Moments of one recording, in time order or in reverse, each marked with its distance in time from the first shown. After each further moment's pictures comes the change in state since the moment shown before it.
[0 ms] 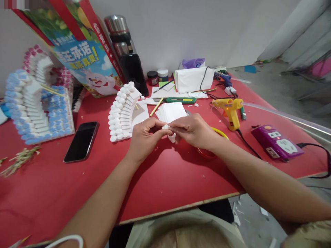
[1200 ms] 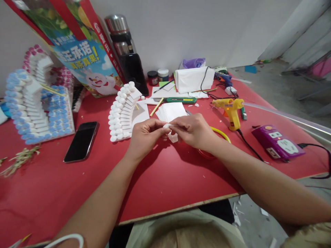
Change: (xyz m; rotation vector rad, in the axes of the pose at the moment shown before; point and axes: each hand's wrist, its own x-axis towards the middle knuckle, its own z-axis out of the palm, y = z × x) left_hand 0.005 0.001 0.000 -0.212 -0.036 -0.226; right_hand 0.001 0.004 0.006 -0.143 0.166 -0.071
